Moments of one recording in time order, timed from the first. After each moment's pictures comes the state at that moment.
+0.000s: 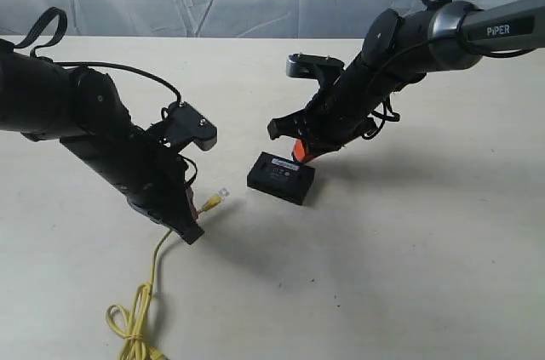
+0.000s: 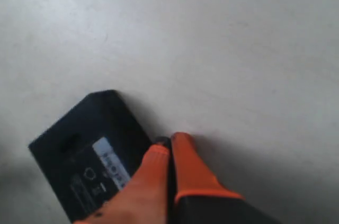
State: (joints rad) left arm -0.50 1.82 -0.91 -0.48 0.52 0.79; right arm 0.41 2.17 -1.41 0.61 0.70 -0.43
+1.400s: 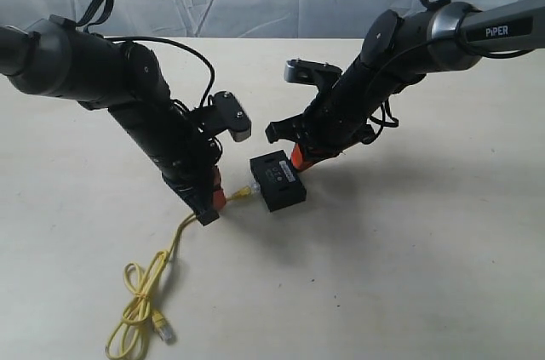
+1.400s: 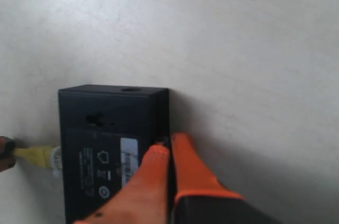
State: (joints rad) left arm -0.50 2.00 -1.16 -0.50 0.67 1.05; right arm 0.41 2.17 -1.41 0.64 0.75 -0.43
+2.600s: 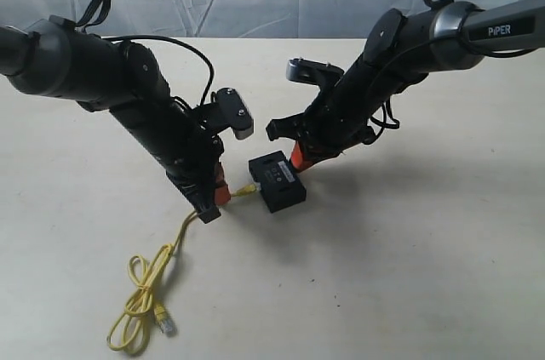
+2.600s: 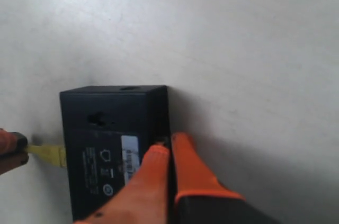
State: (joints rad) left arm -0.50 2.00 -1.16 -0.56 0.64 1.14; right arm 0.41 2.17 -1.41 0.67 0.78 -0.44
